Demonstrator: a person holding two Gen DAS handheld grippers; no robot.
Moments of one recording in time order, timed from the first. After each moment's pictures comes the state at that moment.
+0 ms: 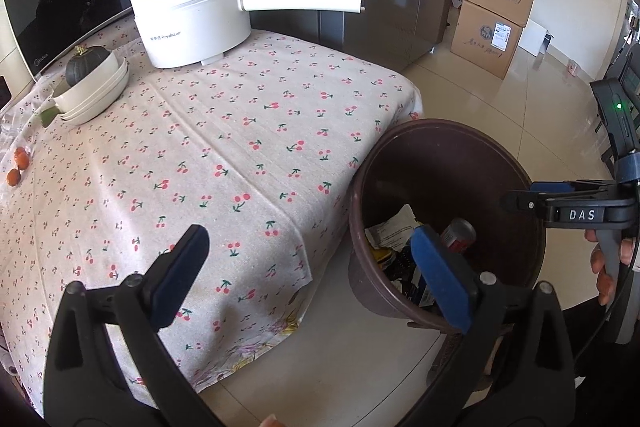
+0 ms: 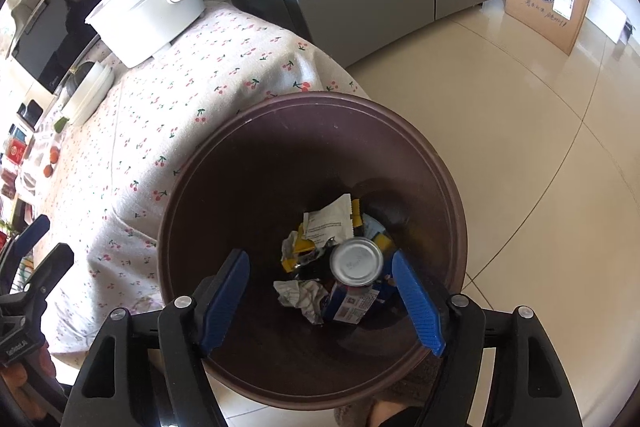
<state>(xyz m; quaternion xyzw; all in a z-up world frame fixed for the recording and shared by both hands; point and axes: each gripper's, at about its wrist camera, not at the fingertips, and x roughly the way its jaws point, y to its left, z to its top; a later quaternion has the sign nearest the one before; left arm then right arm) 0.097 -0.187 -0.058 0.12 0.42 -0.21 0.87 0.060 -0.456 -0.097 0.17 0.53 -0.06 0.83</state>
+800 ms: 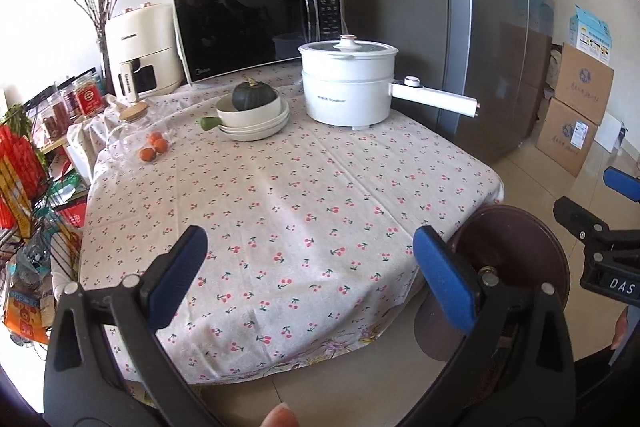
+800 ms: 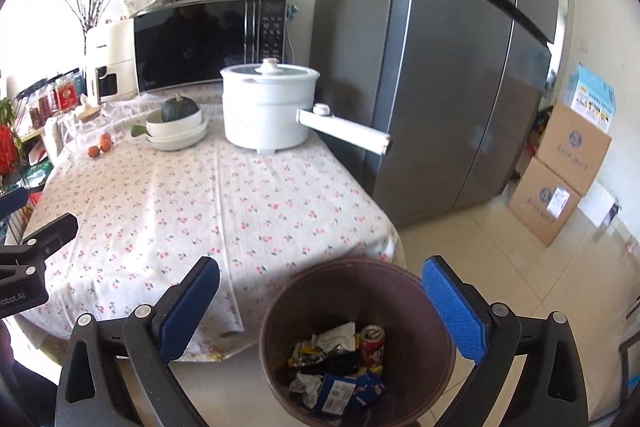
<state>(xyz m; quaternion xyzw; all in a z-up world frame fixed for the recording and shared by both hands) 0.033 -0.078 0.029 0.04 0.31 -0.02 0.95 0.016 -0.297 0.040 -0.05 0.30 -0.03 0.95</state>
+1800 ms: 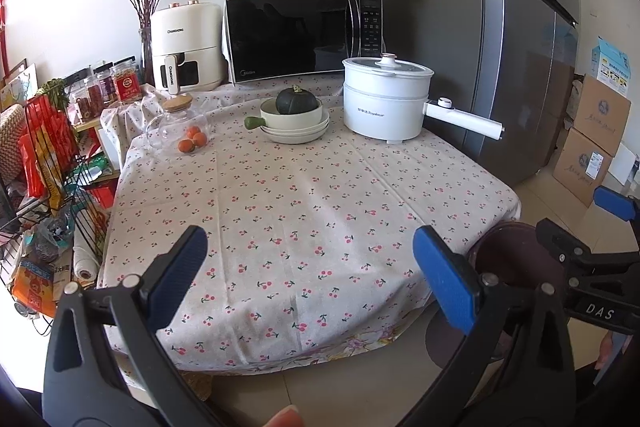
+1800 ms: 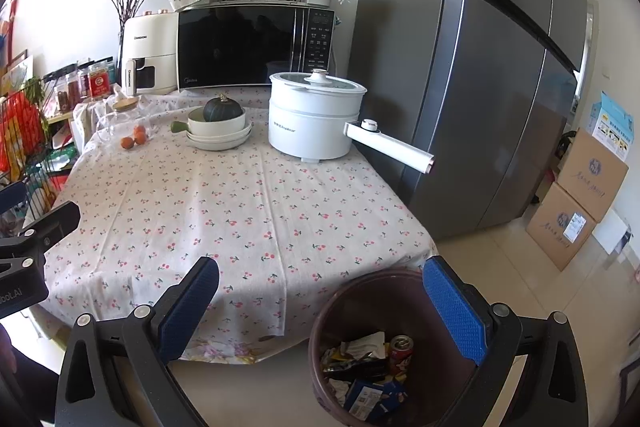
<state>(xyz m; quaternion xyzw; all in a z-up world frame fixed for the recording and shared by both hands) 0.002 -0.047 0.030 0.01 0.28 0.02 0.96 0.010 -0.248 0.036 -0.07 0.30 0.00 0.95</state>
